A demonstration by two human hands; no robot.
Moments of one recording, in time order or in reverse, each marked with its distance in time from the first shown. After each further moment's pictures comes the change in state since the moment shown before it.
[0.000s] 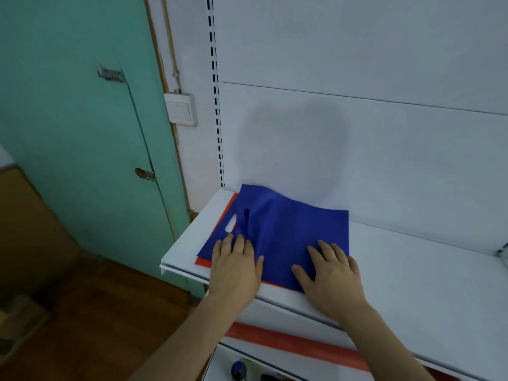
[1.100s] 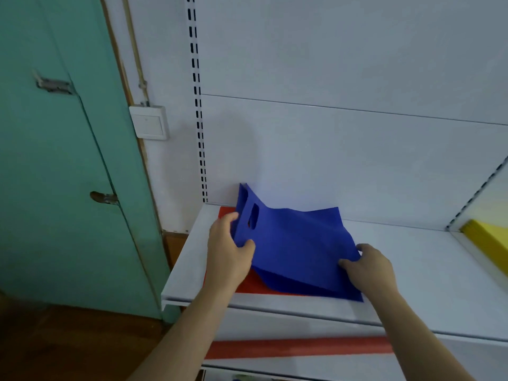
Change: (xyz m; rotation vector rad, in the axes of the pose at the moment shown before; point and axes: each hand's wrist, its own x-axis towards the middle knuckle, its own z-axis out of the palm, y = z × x) left_hand 0.039 -0.035 -0.052 -1.140 0.074 -0.066; right_hand -0.001 0.037 -0.027 0.448 0.139 0.676
